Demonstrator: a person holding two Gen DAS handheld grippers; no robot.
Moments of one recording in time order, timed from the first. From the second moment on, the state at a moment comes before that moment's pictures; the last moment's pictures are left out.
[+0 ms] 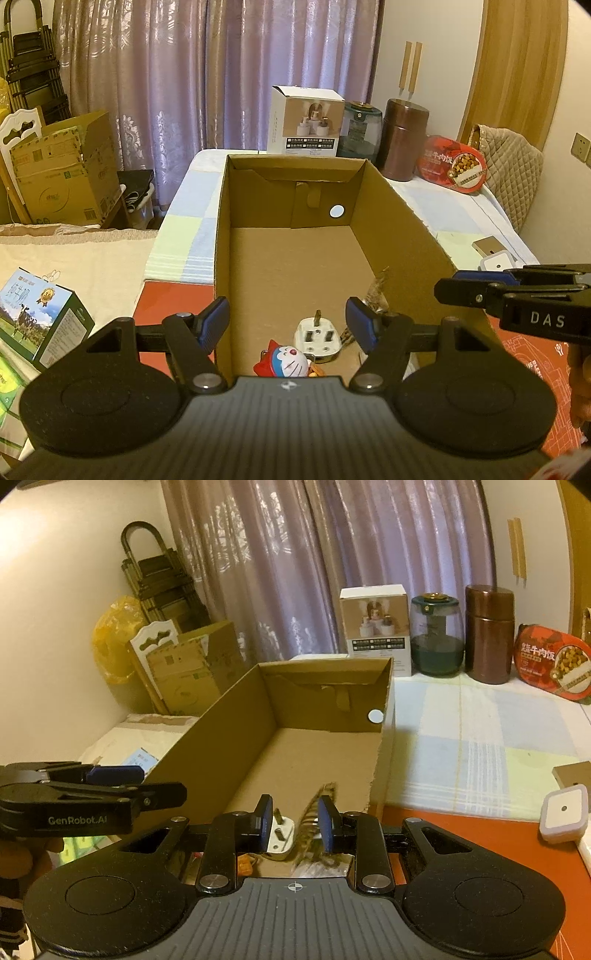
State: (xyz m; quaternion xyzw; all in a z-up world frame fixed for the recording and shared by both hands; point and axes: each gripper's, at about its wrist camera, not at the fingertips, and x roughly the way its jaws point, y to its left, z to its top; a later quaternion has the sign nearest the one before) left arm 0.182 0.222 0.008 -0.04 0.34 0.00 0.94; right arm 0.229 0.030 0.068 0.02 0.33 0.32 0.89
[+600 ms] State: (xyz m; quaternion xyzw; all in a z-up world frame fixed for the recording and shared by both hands) left arm 0.174 0.195 0.016 -0.03 0.34 -0.02 0.94; right arm 0.223 0.001 0.080 0.04 0.30 0.29 0.90
